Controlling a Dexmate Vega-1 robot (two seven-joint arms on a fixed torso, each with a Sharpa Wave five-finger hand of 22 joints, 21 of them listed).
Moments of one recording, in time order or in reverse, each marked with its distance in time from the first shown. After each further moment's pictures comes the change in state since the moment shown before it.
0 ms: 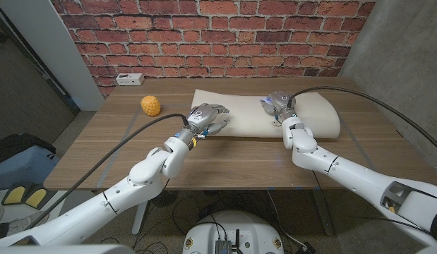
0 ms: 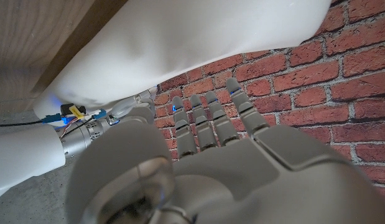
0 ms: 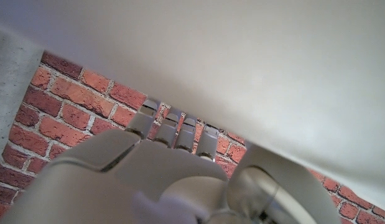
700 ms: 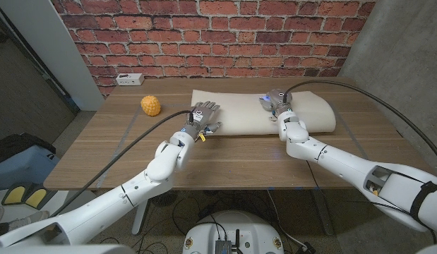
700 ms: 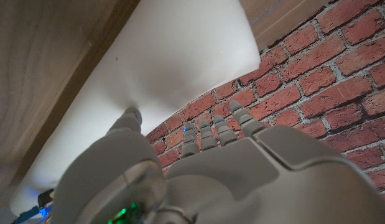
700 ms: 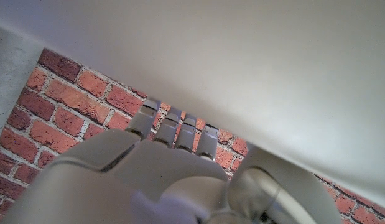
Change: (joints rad) left arm -0.148 -0.076 0.146 0.110 0.318 0.249 -0.337; left_hand -0.080 -0.029 0.069 -0.044 0.022 -0.403 -0.025 -0.011 -0.005 -0.382 -0.043 -0.028 -0.014 -0.366 -0.003 -0.013 -0.005 -0.215 -0.091 -0.181 0.000; right arm 0.109 0.068 -0.063 0.170 0.035 -0.004 -0.001; right_hand -0.001 0.001 0.016 0.008 0.000 0.000 0.000 0.000 0.000 0.004 -0.004 0.000 0.000 0.000 0.000 0.000 -0.003 0.000 0.000 0.000 0.000
